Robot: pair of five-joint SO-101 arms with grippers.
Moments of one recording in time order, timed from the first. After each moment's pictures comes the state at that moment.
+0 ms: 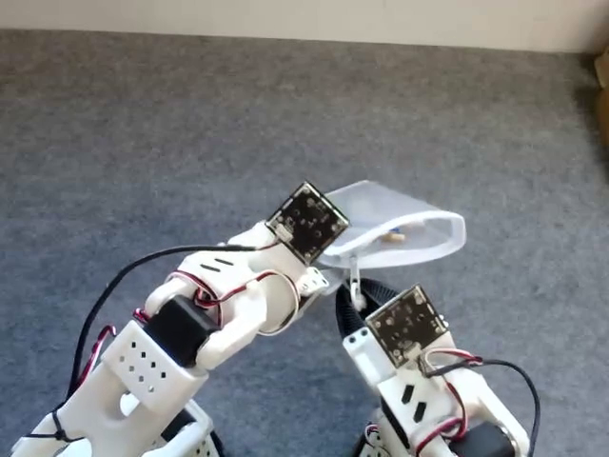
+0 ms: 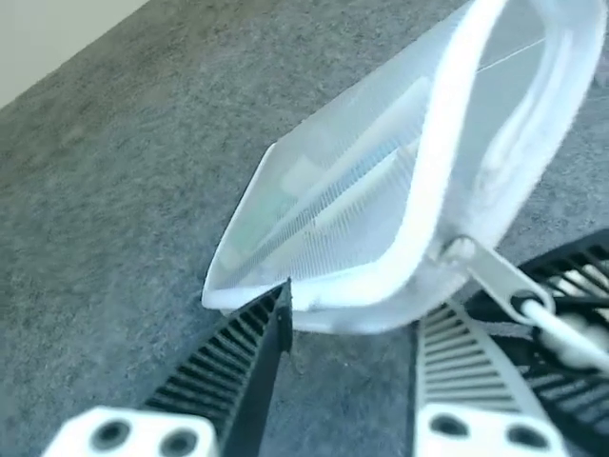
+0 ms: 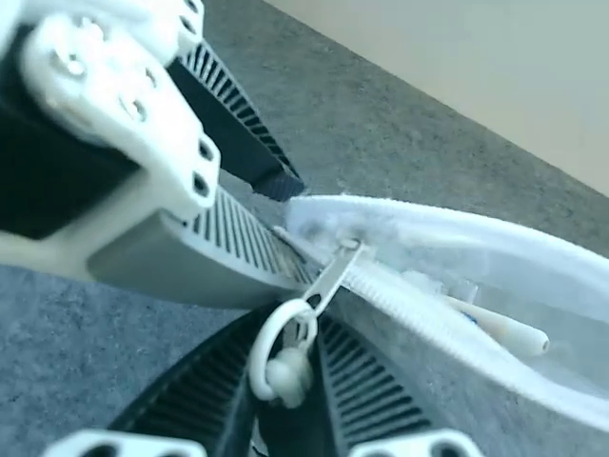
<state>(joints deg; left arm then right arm) 37.5 -52.3 43.6 57.2 -2.3 -29.6 -105.0 61.1 74.7 16.5</state>
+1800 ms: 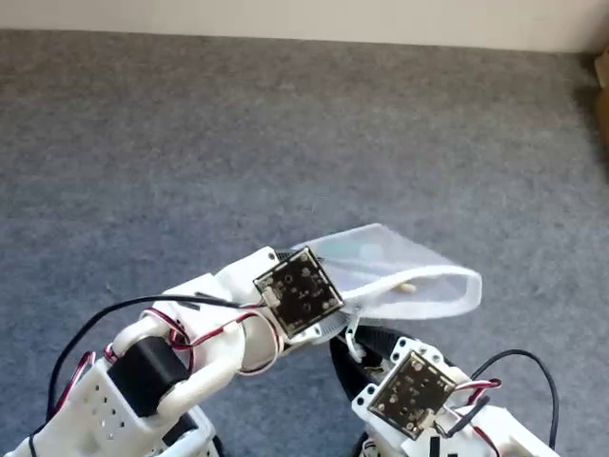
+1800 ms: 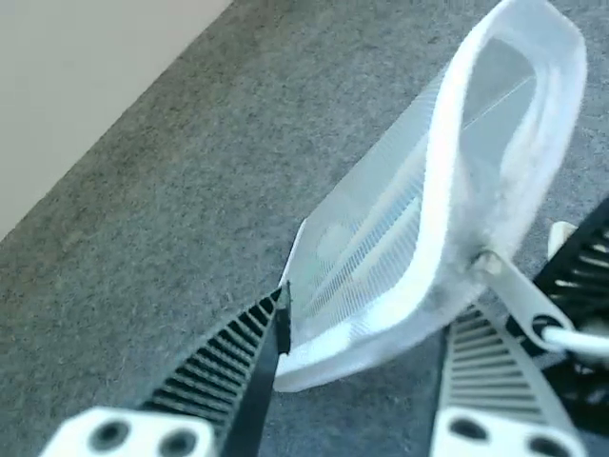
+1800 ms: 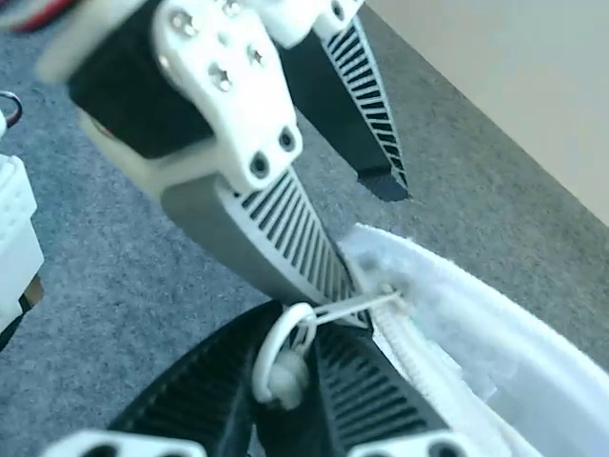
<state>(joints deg) 44.4 -65.5 46.2 62.0 -12.2 -43.4 -105.0 49.2 89.2 22.5</state>
